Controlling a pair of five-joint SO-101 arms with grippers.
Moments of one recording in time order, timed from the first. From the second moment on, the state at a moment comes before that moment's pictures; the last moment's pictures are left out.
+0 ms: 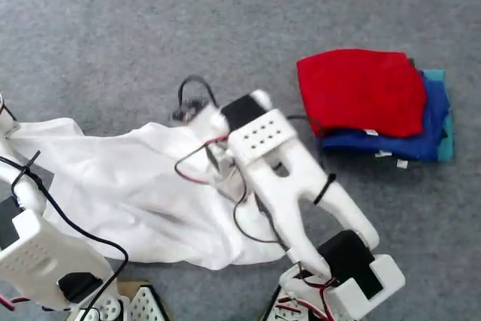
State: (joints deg) left arm -44.1 10.8 4.4 56.2 1.7; right arm -31.8 -6.9 12.1 100.6 16.8
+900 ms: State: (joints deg) left arm -44.1 10.8 6.5 53.3 1.7; right arm -38.9 37.3 -28.4 100.1 -8.7
